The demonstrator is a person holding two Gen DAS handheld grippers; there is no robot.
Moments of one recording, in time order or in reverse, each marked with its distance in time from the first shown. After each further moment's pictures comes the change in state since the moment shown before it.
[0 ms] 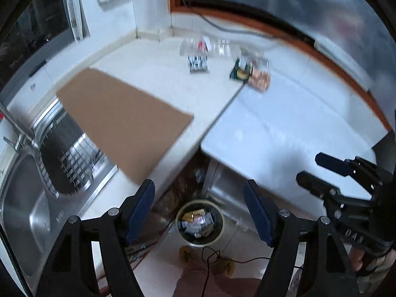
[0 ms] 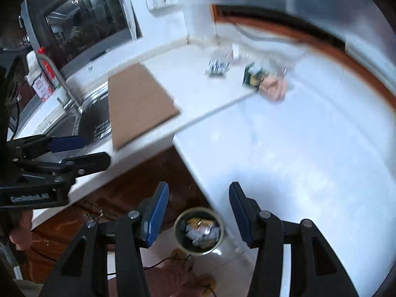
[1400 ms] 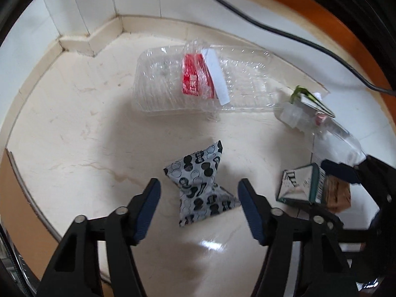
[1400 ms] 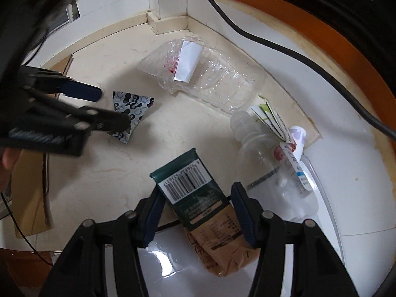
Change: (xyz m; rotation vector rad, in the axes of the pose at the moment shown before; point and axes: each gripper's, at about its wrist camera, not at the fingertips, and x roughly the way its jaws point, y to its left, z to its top) left arm 0.293 0.010 0.281 0.112 0.231 -0.105; right arm 0.230 -0.112 0.203 -0.169 0.206 -0.137
